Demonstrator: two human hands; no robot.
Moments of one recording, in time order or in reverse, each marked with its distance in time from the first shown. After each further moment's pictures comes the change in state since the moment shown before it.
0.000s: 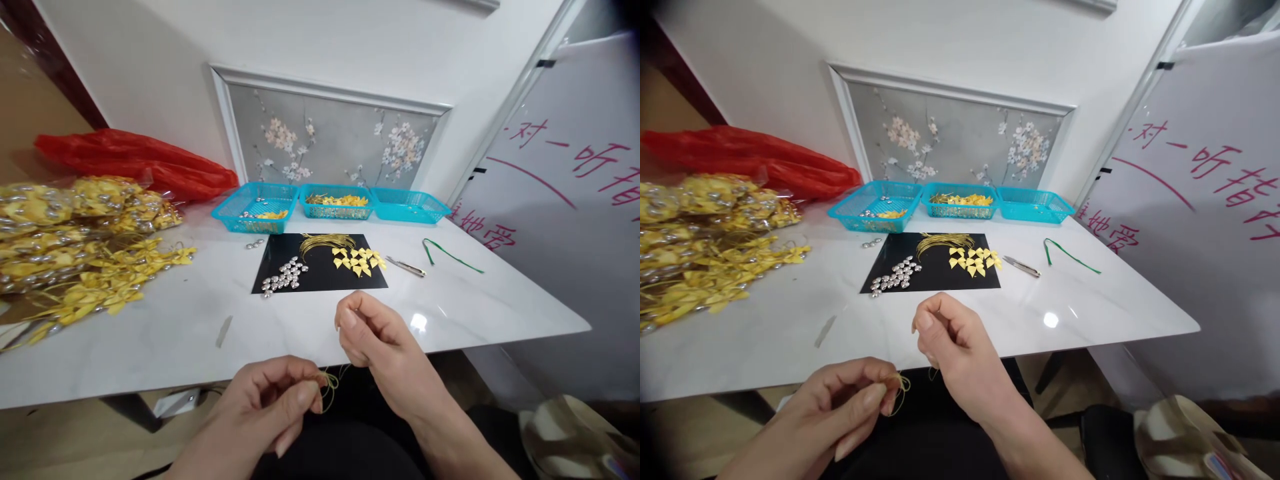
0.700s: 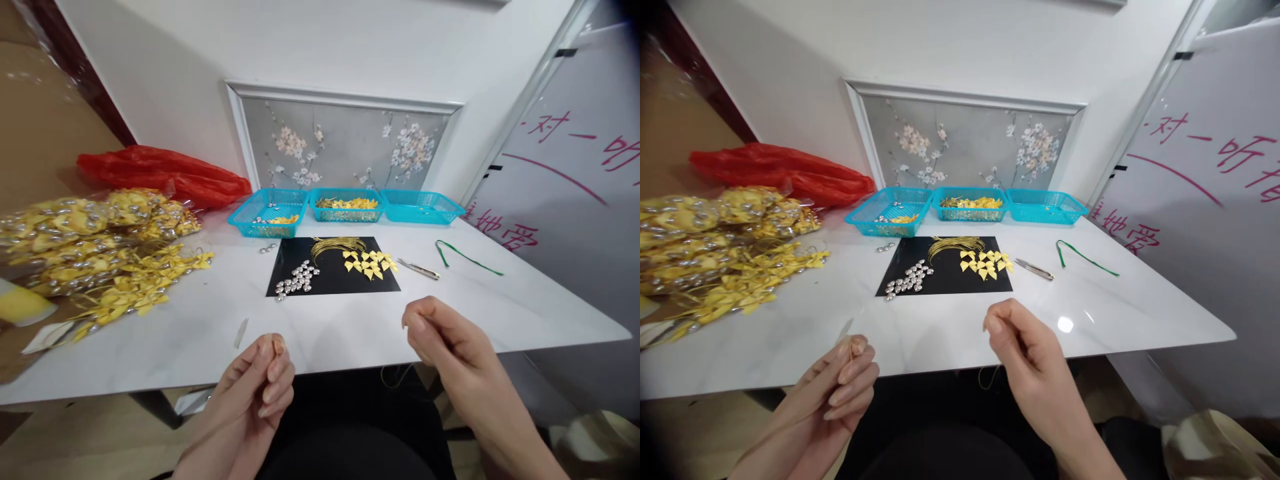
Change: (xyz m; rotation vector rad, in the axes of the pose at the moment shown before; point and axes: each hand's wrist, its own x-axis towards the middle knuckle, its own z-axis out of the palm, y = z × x) left_hand -0.001 0.008 -0.002 -0.717 0.334 0.090; right_hand -0.032 -0.019 -0.038 -0.618 0.267 -0.122
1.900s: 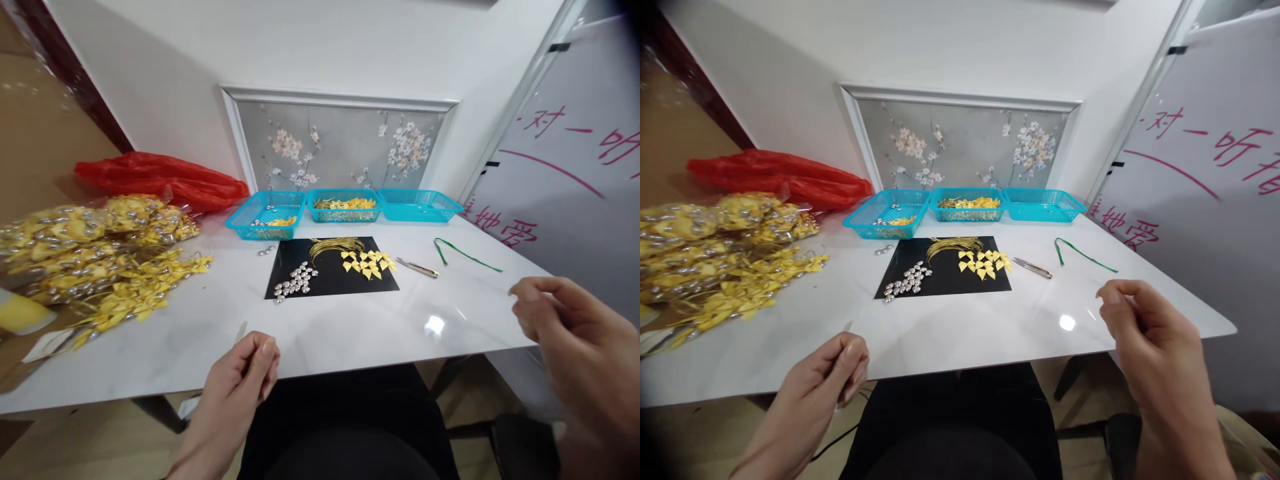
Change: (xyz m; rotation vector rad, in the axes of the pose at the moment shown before) left_hand 0.017 0.003 -0.023 0.768 0.032 0.356; right_hand -0.006 0.006 -0.082 -0.442 0.692 0.193
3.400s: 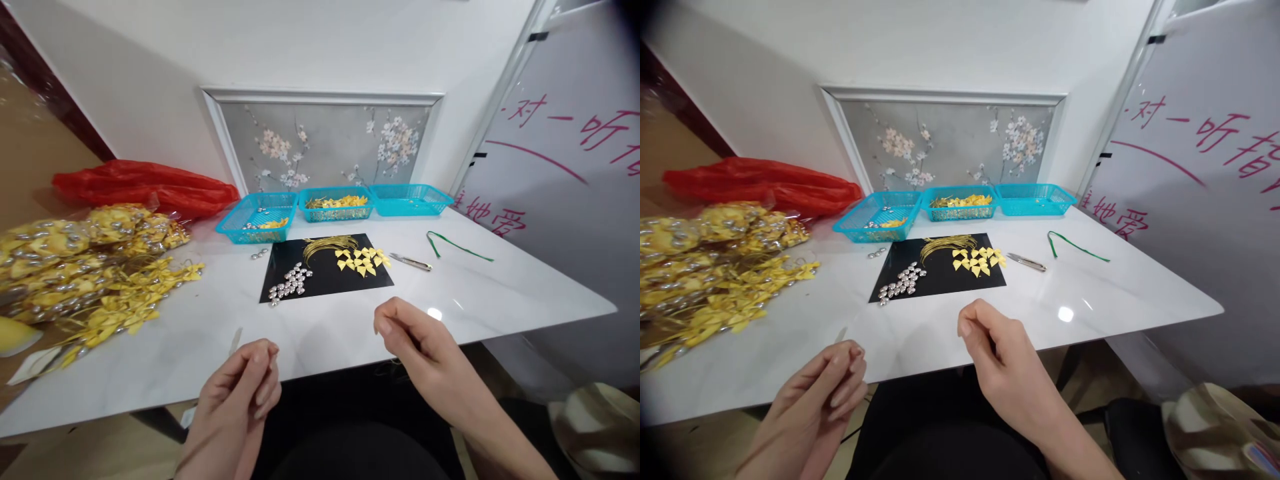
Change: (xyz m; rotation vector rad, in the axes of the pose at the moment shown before) left_hand -0.008 0.008 0.013 -0.578 0.060 -0.208; right_hand -0.054 -0.044 0.066 0.352 -0.809 -0.189
